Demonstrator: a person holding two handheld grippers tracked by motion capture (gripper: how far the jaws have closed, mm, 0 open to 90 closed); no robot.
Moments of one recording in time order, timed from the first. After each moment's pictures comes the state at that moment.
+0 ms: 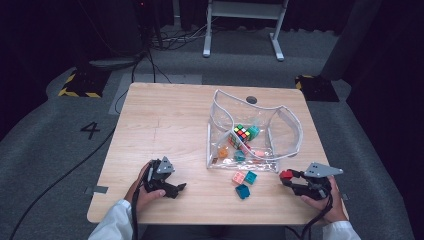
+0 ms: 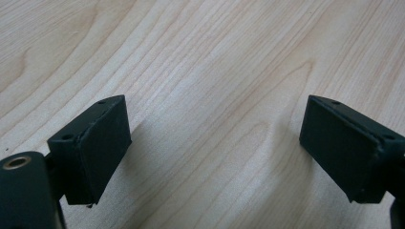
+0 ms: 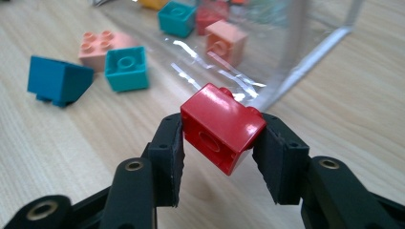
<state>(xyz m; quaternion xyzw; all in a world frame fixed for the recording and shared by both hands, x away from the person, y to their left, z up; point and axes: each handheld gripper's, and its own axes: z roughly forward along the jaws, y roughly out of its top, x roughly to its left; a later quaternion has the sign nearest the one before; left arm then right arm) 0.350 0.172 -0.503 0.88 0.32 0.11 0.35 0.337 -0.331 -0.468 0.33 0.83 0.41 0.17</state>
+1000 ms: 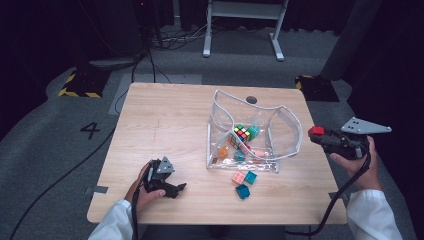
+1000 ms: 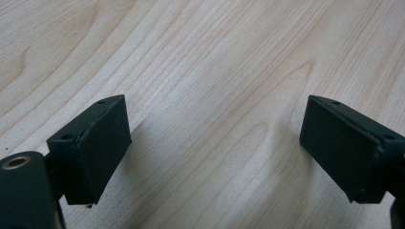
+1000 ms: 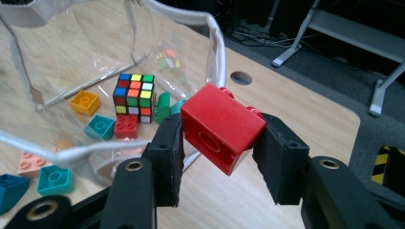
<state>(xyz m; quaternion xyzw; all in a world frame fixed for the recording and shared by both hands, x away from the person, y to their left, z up) 0.350 0.172 -0.503 0.87 0.32 0.11 0.35 0.387 -0.369 -0.337 0.34 0.79 0.43 0.27</state>
